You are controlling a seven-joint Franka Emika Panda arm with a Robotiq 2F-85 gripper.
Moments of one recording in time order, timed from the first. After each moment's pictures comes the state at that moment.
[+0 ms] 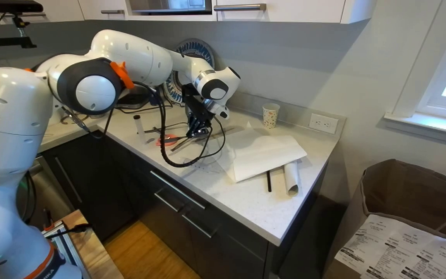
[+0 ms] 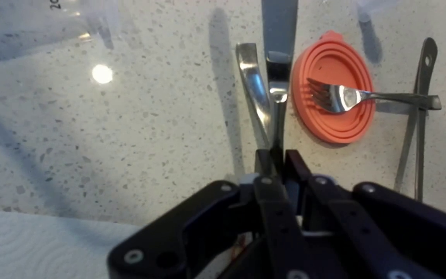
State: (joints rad) arm -0.07 0.62 0.06 -1.39 0.42 1.58 -0.07
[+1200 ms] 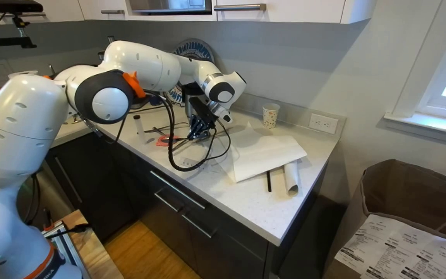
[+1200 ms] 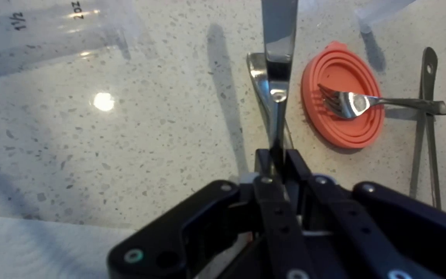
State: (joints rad) arm -0.08 0.72 0.05 -1.26 0.42 1.45 -0.04
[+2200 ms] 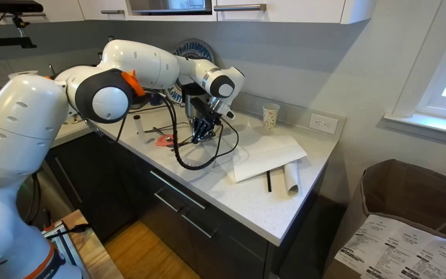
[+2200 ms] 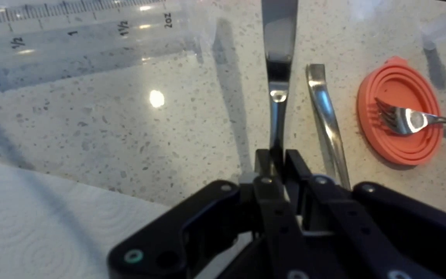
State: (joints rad) arm -0.06 0.72 0.03 -1.21 0.27 1.41 -0.09
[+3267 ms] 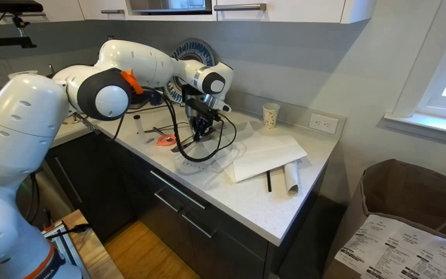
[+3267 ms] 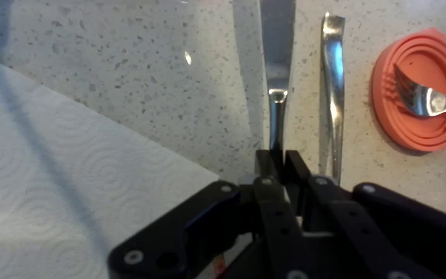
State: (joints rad) arm 0.00 0.73 0.06 -1.21 0.17 1.54 -0.18
